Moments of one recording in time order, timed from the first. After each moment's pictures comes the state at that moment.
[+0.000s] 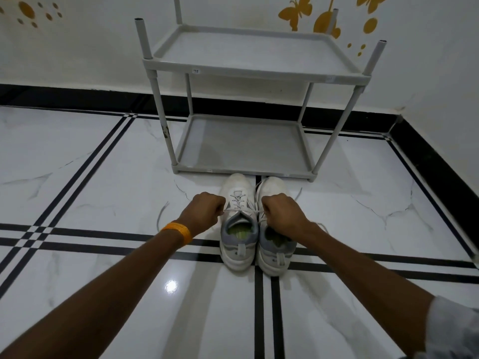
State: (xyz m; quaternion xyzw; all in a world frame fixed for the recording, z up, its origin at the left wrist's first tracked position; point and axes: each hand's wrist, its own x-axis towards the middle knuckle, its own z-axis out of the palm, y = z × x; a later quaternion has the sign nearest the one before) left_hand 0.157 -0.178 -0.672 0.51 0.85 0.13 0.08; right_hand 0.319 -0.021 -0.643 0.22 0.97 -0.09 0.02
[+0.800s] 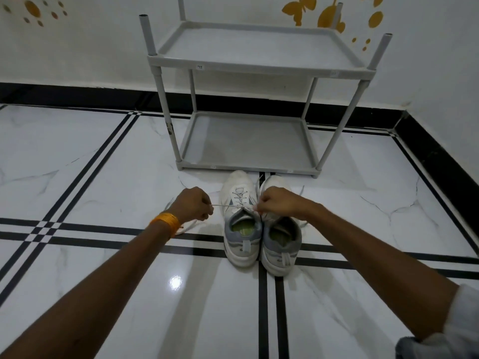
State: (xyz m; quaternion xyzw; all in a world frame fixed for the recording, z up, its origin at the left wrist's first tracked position) left_hand 0.144 -0.199 -0.649 0.33 0.88 0.23 0.26; right_hand 0.302 -0.022 -0.615 0.26 0.90 -0.34 0.14
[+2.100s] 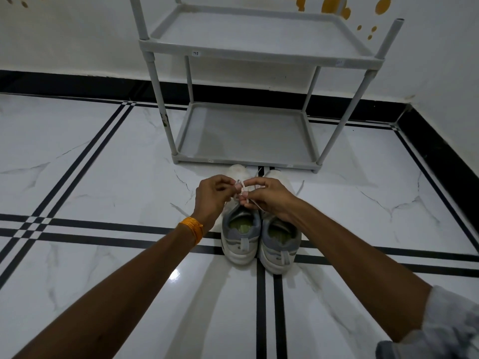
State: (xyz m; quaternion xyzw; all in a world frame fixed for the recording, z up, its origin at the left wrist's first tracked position) left_hand 0.187 -0.156 -0.671 0.23 0.73 0.62 0.20; right_hand 0.287 -0.026 -0.644 0.31 0.59 -0.75 -0.02
